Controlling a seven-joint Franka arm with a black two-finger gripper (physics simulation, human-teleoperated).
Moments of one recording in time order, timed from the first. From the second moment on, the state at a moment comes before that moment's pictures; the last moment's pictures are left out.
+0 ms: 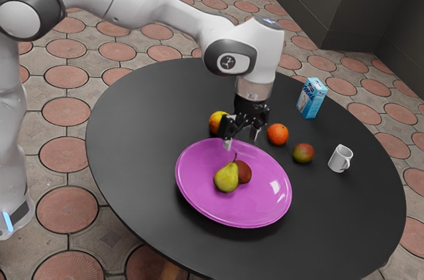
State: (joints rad) arm -0.13 0.03 -0.02 -1.90 -0.09 1.99 -2.06
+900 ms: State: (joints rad) arm -0.15 0.17 -0.02 -1.78 -0.02 2.03 -1.97
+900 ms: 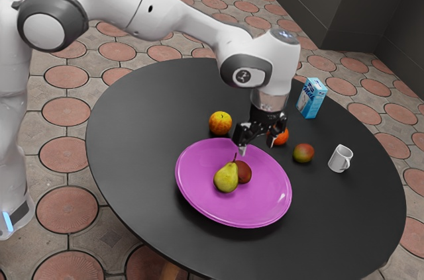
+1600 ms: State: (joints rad) arm -0.19 0.08 -0.02 -1.90 -0.08 2.10 -1.96
